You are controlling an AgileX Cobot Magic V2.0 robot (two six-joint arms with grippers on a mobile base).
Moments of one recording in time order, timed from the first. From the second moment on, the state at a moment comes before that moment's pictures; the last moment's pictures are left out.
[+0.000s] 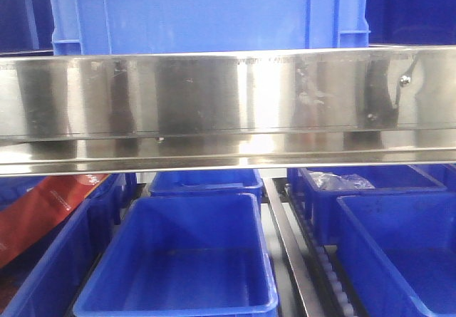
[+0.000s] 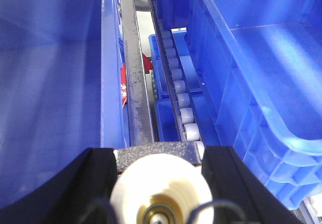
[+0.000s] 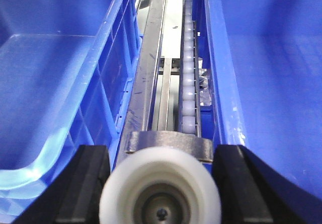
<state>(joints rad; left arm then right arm) 0.12 1.21 -1.63 -0.11 1.09 0.16 0.17 1.27 -1.56 0.07 0.95 0.03</state>
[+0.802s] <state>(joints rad) -0.11 1.47 -1.94 -0.28 0.98 0.25 0.28 1.46 -1.95 0.20 0.85 -0.11</state>
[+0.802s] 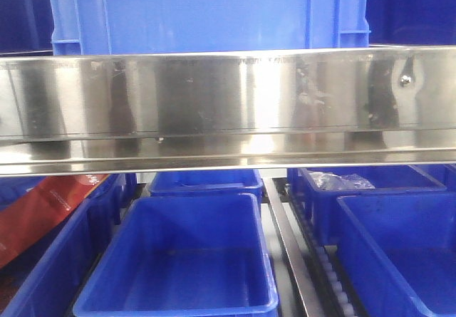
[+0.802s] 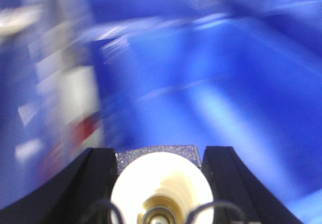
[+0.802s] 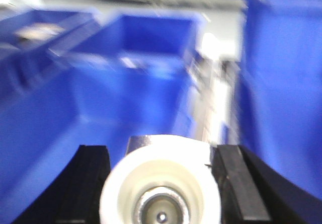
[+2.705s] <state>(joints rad) -0.28 1.73 -2.38 -0.16 1.20 0.22 0.40 1.56 -2.10 0.15 0.94 -0.11</state>
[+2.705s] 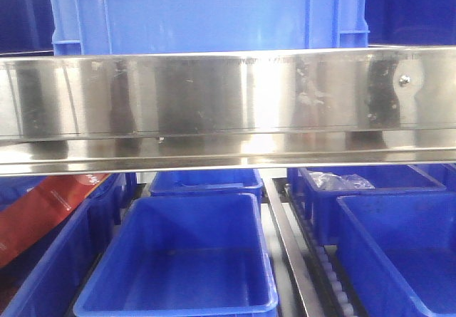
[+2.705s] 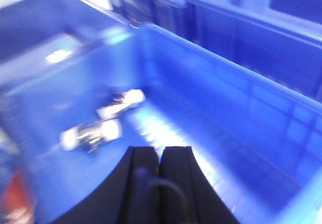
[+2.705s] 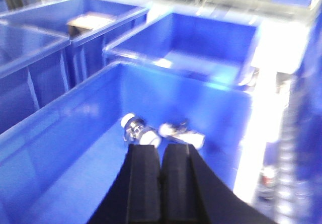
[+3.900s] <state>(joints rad) -0.18 0.69 -0.82 -0.07 0.38 0.10 0.29 0.68 -0.66 0.09 0.31 -0.08</state>
